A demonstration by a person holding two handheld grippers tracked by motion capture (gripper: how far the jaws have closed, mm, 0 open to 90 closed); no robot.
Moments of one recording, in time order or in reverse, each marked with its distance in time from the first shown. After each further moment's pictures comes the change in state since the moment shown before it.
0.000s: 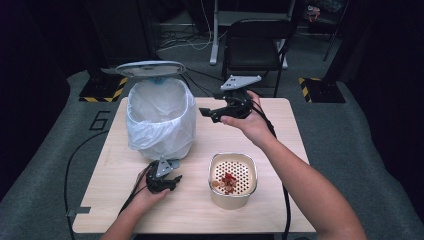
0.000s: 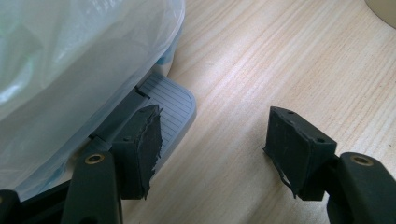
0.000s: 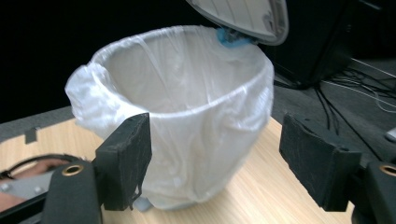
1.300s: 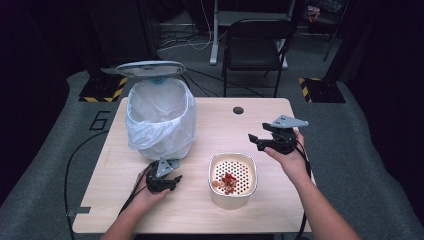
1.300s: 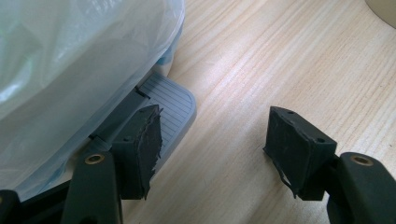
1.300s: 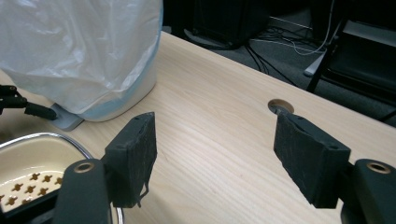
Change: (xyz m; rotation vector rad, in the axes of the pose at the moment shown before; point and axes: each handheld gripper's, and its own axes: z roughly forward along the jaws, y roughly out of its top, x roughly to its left) left arm 0.000 -0.001 0.000 -0.003 0.007 0.013; right arm -0.032 -0.144 -0.076 0.044 -0.281 0.142
